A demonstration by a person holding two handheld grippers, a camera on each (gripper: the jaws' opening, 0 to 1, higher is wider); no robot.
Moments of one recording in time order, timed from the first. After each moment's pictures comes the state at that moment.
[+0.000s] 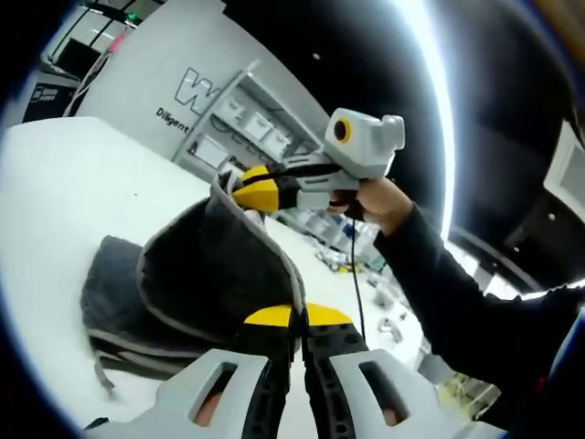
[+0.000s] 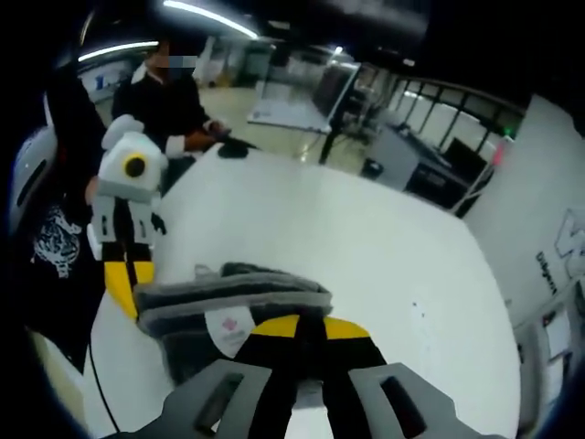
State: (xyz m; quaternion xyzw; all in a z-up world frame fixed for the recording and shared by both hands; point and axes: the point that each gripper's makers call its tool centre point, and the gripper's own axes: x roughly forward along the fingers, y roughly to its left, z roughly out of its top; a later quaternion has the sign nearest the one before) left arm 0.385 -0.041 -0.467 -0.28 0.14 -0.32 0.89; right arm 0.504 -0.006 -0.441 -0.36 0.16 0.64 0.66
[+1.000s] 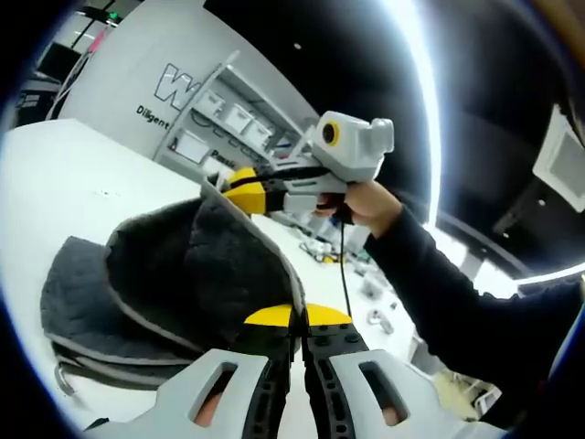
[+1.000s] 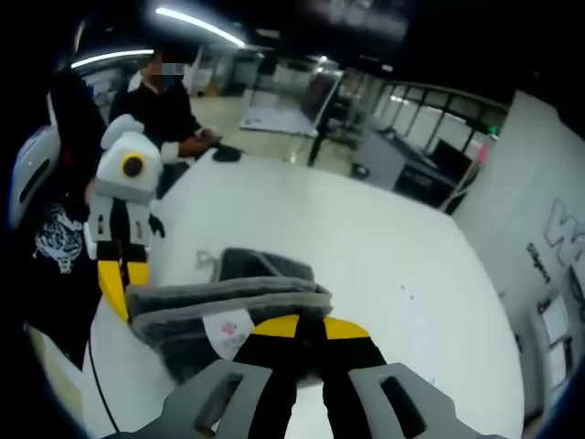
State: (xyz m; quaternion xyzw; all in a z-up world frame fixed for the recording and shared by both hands) left arm 0.384 -0.091 -0.460 -0.26 0.14 -0.36 0.88; right arm 0.510 -0.053 -0.437 -0.34 0.15 0.62 0.69
